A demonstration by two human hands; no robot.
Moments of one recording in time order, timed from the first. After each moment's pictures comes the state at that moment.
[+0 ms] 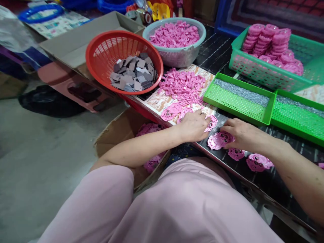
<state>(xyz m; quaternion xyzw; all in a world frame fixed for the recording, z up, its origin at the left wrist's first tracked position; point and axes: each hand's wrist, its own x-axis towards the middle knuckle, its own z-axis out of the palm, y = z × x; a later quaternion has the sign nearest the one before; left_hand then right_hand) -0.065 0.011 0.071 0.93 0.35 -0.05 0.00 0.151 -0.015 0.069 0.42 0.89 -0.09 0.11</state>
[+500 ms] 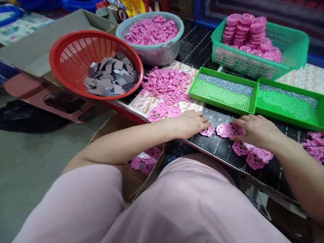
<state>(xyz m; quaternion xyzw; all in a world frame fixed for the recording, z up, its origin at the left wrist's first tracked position) -0.046 0.030 0.081 0.98 0.14 -0.13 0.03 0.206 -0.047 0.071 0.56 0.81 0.01 0.18</state>
